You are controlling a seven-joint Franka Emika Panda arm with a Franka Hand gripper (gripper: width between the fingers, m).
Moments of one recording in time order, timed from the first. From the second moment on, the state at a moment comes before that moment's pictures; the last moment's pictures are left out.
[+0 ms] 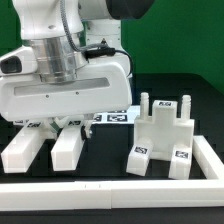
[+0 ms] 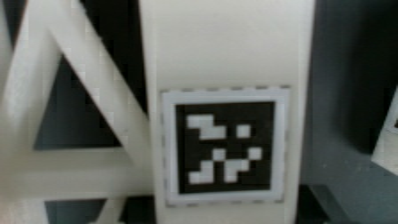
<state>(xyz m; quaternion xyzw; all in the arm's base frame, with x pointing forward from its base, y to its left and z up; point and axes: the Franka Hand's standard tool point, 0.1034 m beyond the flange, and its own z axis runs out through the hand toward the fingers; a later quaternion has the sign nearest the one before) 0.568 -0.079 0.049 -1.00 0.05 0.00 0.05</state>
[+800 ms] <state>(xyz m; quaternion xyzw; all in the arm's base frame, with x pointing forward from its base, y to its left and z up) 0.537 -0.091 0.009 -1.00 0.05 0.00 0.02</state>
